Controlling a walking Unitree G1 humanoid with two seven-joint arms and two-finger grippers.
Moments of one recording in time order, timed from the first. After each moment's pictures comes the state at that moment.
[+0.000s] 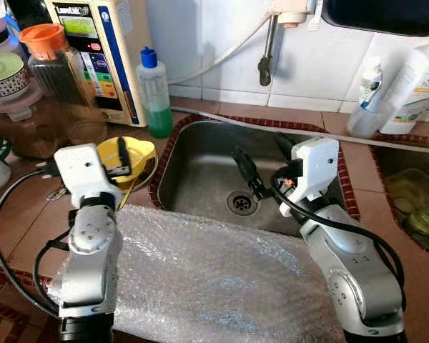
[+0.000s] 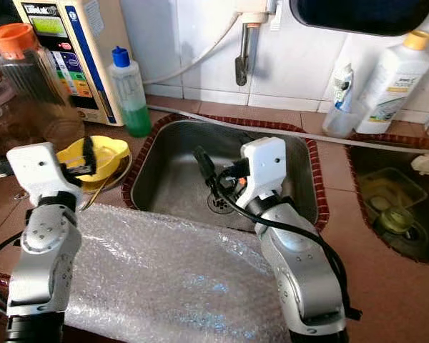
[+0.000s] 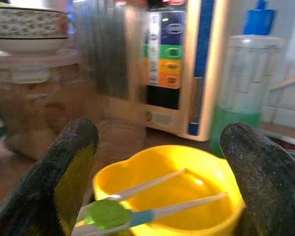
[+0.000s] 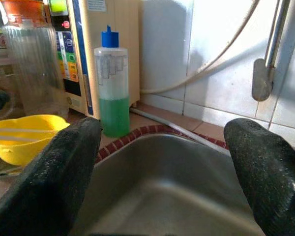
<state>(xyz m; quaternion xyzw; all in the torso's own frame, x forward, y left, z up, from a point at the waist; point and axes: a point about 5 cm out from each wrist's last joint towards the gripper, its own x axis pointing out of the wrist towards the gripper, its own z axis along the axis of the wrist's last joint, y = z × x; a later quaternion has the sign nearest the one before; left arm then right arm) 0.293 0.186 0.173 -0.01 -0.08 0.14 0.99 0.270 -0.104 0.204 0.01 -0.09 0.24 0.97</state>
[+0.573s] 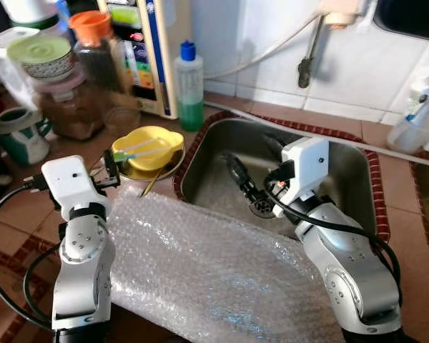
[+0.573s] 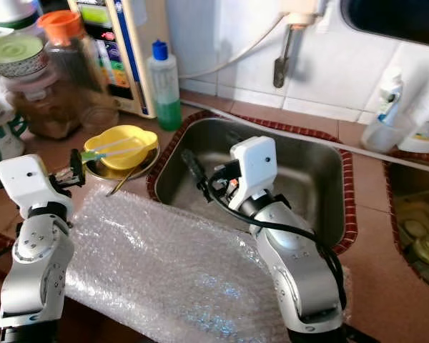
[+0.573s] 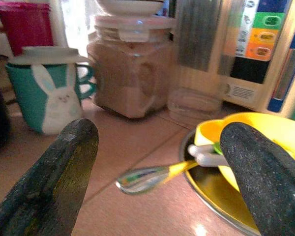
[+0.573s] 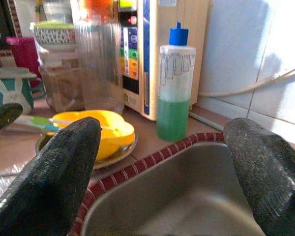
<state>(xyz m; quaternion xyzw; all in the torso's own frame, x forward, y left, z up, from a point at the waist) 0.284 0.192 0.161 -0.02 -0.05 0.16 0.99 0.270 -0.095 0.206 0.01 -0.09 0.27 0.96</state>
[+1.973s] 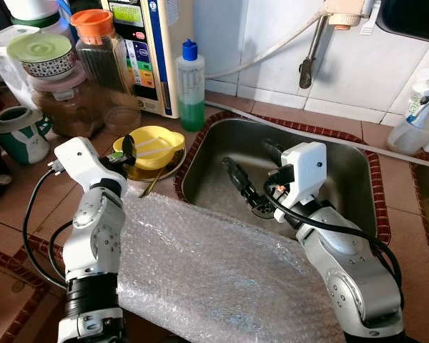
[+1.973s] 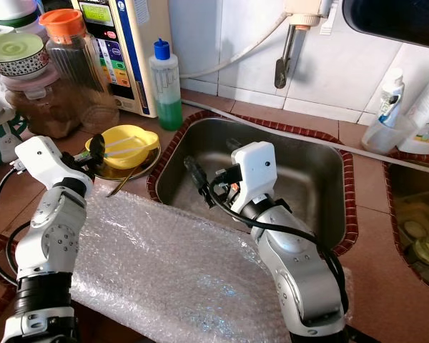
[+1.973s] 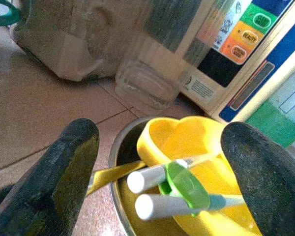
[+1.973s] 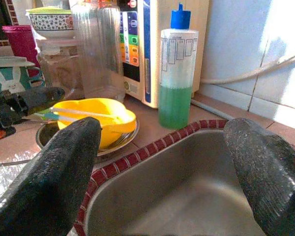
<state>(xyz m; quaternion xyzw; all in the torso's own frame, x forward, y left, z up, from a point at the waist) 0.335 0.188 0.161 -0.22 -0.01 0.08 0.97 0.267 -0.096 0.198 0.01 -0.07 0.28 0.96</state>
